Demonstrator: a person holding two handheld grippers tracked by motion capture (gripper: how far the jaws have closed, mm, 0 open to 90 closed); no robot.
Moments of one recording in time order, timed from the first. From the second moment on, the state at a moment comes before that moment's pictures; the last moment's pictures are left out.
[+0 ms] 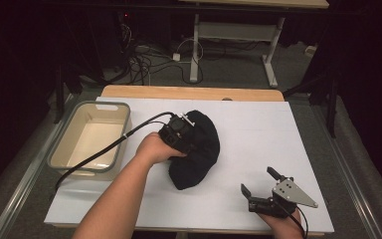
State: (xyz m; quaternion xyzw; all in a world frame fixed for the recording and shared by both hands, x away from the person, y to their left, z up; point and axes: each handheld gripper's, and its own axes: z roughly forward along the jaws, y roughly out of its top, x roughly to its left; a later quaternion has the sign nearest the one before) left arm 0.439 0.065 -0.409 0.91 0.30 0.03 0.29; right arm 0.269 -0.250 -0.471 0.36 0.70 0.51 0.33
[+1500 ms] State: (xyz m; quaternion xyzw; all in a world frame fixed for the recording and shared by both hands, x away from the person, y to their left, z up) left arm 0.398 0.090 -0.477 0.78 0.33 0.09 0.52; right arm 0.271 -0.242 -0.474 0.35 0.71 0.51 0.32
